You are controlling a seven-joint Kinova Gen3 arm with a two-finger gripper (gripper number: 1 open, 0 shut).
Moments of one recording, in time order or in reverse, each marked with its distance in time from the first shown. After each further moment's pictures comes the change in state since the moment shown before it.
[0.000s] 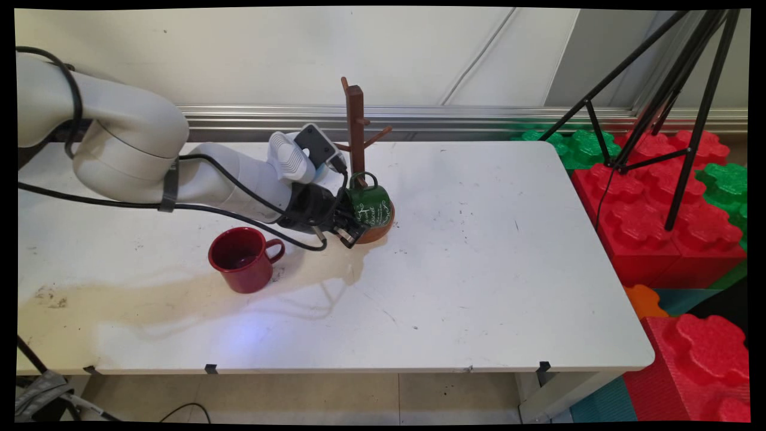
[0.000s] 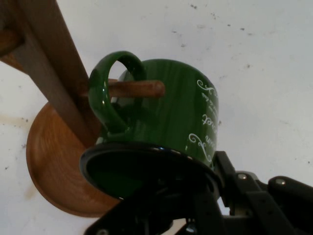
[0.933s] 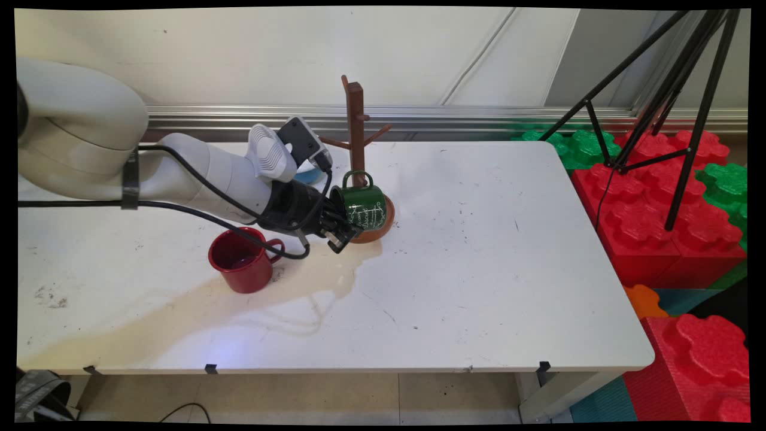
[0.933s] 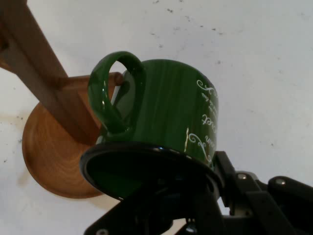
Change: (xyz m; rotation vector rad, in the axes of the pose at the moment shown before) arm 0.001 0.016 -0.042 -0.020 -0.005 0.040
